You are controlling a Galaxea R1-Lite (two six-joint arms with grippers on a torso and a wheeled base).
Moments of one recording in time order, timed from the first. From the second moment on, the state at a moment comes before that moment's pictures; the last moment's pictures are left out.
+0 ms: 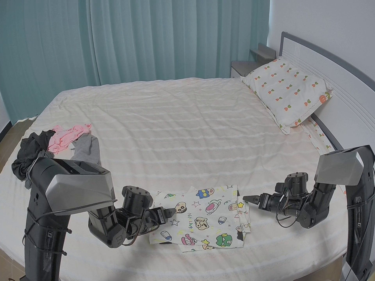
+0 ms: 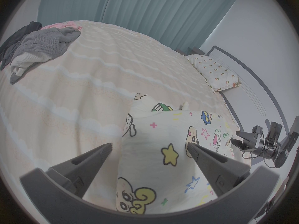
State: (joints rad) left arm -0.47 2.45 -0.71 -1.05 0.04 -0.62; right arm 0.21 2.47 -0.66 -1.21 0.33 0.52
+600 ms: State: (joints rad) left arm -0.49 2.45 -0.72 -1.05 0.04 -0.63; right arm 0.24 2.47 -0.62 -1.22 0.33 0.51
